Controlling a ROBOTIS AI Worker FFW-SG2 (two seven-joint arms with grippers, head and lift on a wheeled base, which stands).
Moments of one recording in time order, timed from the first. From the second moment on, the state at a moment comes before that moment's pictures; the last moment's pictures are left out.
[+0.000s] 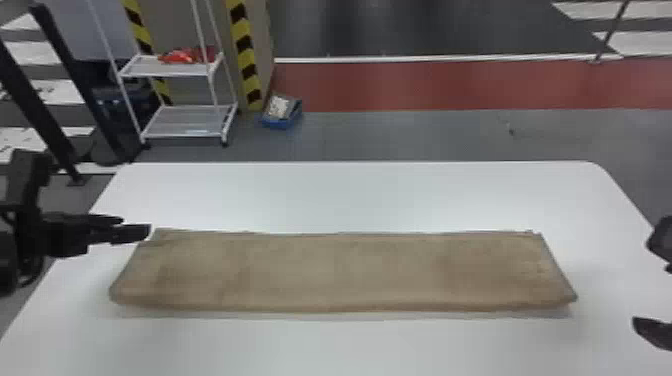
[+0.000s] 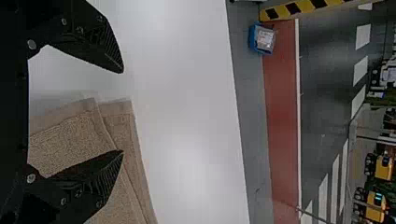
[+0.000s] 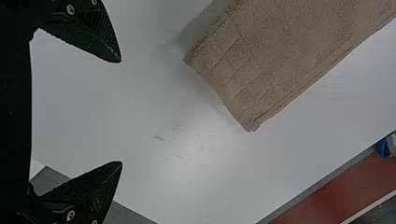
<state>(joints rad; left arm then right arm) -0.25 0.34 0.39 -1.49 -0.37 0.81 -1.06 0.20 -0.36 -0.22 -2.07 1.02 0.66 1.27</state>
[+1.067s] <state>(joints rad) -0.28 0.37 0.34 -1.38 -0.43 0.82 -1.12 0.20 -0.36 -0.24 -2.07 1.02 0.64 1.27</state>
